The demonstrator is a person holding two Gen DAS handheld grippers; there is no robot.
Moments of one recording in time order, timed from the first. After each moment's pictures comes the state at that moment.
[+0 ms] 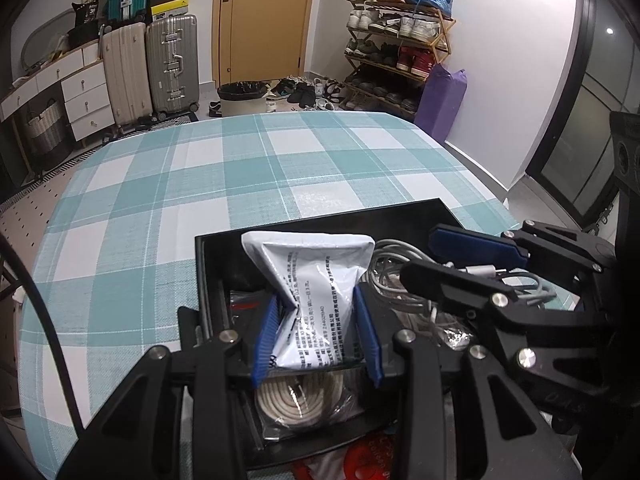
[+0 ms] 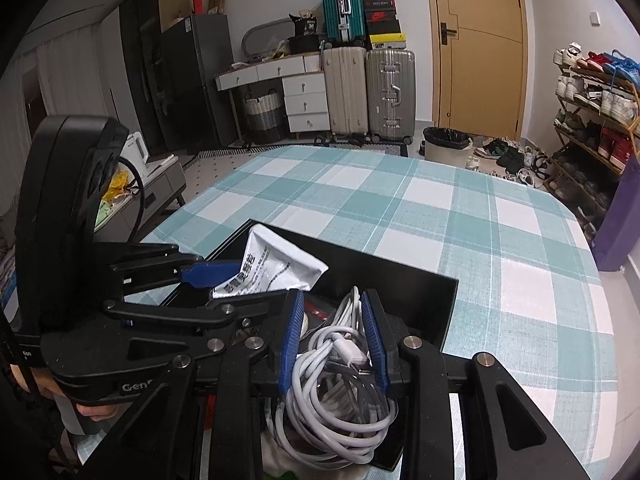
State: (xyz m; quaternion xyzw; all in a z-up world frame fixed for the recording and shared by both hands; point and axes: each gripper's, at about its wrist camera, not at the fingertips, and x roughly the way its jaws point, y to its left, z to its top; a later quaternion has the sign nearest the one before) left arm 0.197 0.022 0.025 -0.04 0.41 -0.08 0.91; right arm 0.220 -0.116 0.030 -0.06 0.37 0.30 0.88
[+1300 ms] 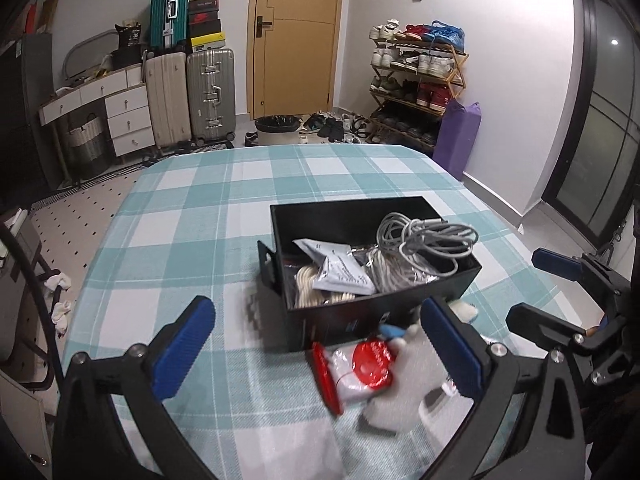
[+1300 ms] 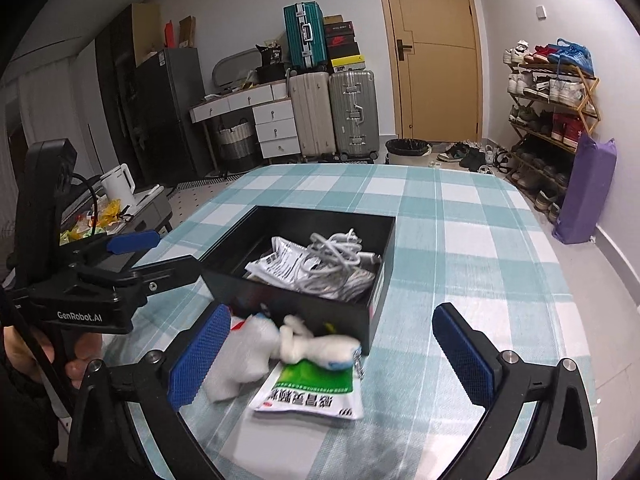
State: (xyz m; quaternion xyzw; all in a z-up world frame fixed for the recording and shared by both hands) left arm 0.084 0.037 0.058 -0.04 0.34 -0.02 0.94; right arm 0.108 -0.172 0.052 -0.02 0.34 0.24 0.91
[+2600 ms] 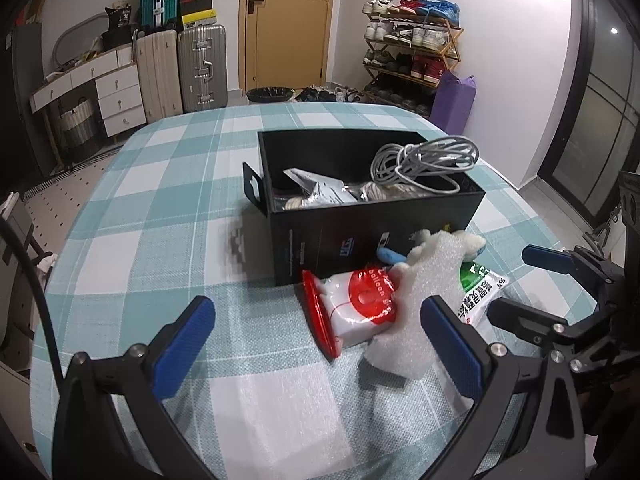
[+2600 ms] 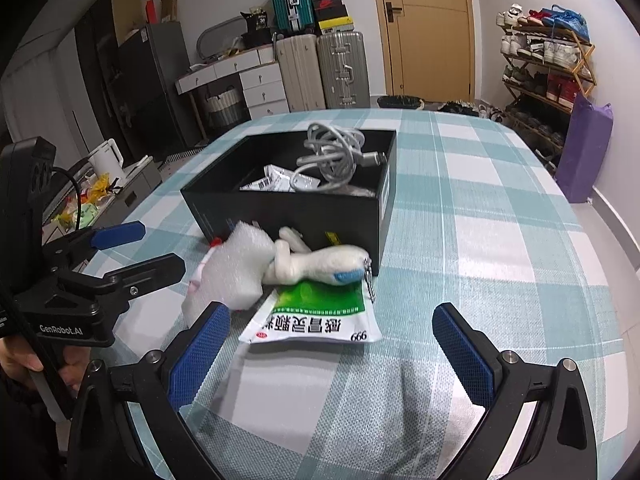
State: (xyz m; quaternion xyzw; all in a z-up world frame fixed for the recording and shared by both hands) left arm 0.065 0.028 0.011 -0.04 0.38 -0.04 0.92; right arm 0.093 -0.167 0.001 -0.02 0.41 0.22 0.88
